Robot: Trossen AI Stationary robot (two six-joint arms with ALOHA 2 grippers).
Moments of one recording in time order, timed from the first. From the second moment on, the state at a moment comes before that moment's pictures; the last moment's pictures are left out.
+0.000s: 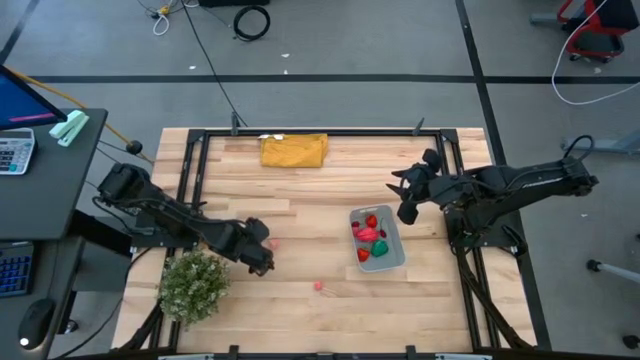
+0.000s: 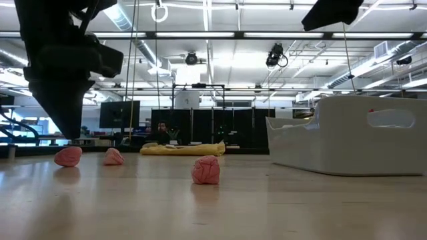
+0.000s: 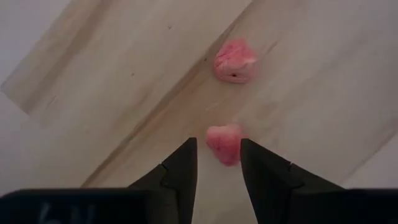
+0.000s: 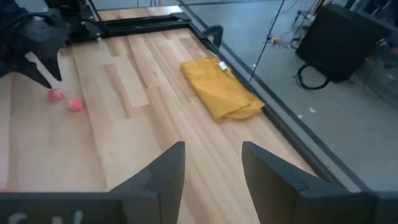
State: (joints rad) left arm -0.43 1.51 0.86 -0.76 -0.26 -1.17; right arm 0.19 0.93 0.97 -0.67 0.64 0.30
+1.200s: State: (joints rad) left arm -0.49 1.51 0.73 -0.57 -0.27 -1.18; right arm 0.18 1.41 0.97 -0.04 0.49 0.27
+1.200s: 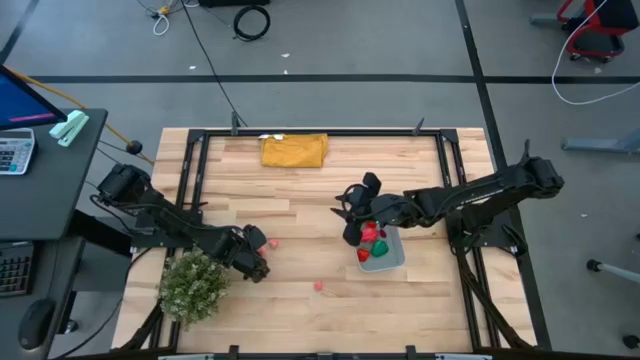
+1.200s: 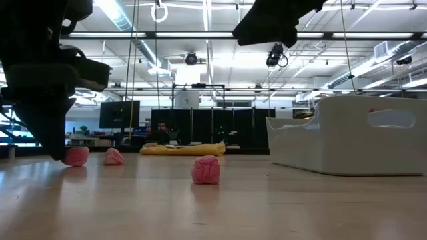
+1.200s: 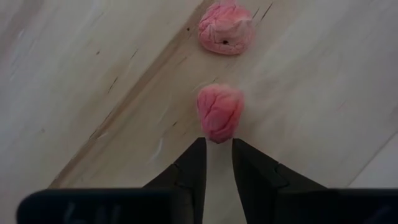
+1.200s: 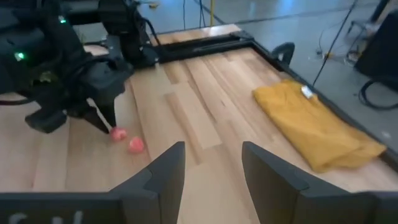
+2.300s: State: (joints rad) left arm -0.40 1.51 0.73 -0.48 -0.31 -0.96; right arm 0.14 1.37 0.97 -0.07 0.53 0.22
